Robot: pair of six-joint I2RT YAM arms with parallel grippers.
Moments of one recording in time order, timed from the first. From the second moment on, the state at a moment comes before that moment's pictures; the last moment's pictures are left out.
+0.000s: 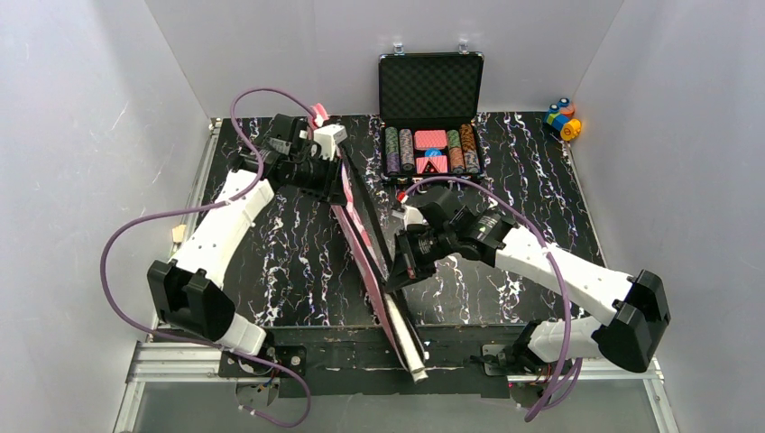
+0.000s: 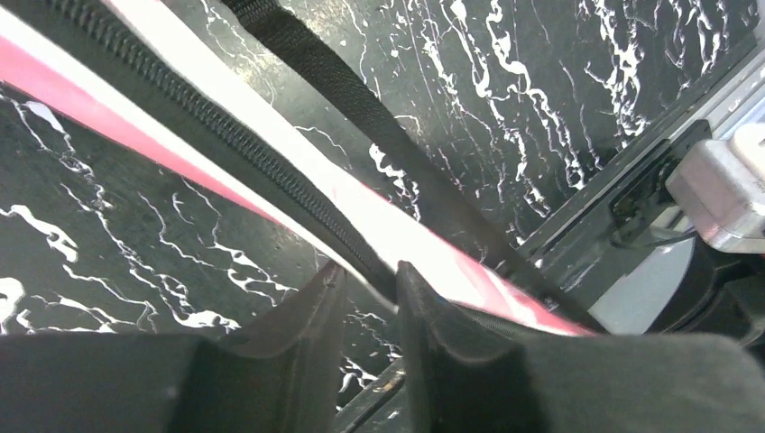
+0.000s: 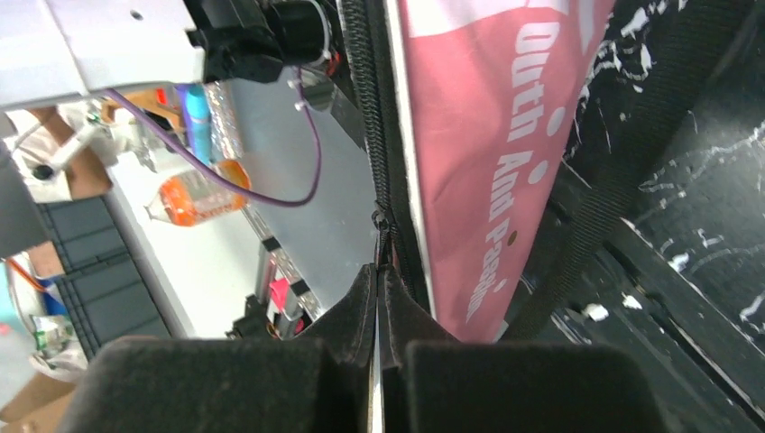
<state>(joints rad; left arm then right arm) -0.35 1.50 1.52 -0.92 0.46 -0.04 0.92 1.28 1.06 -0.60 -0.59 0.77</state>
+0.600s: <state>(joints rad) -0.46 0.93 1.34 -0.94 0.65 0.64 0.93 1.27 1.17 -0.92 -0.53 0.60</state>
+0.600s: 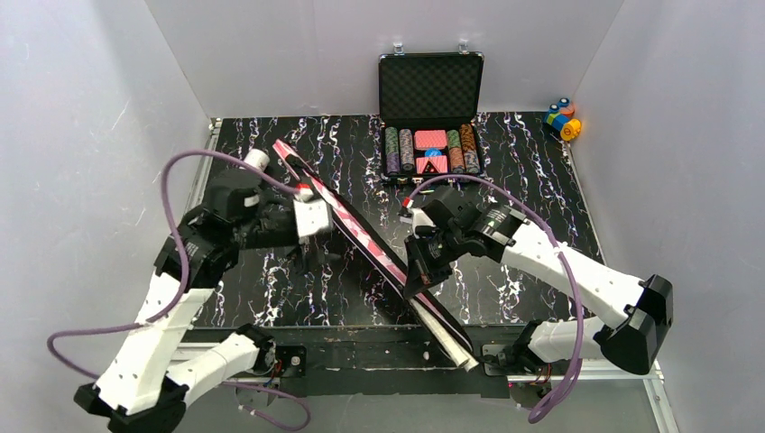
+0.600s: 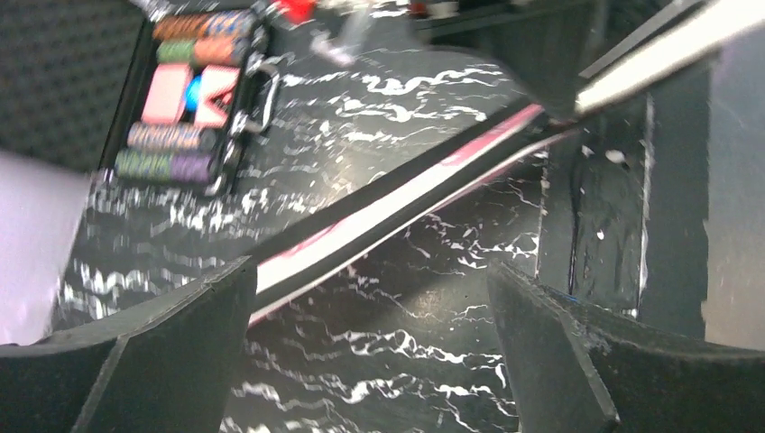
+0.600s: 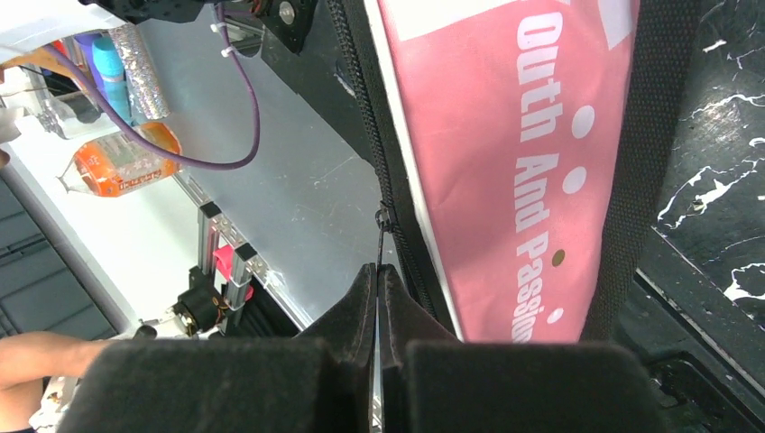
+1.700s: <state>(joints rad) -0.89 1.26 1.21 -0.82 0.43 1.07 0.93 1.25 1.36 -1.07 -0.50 0.57</state>
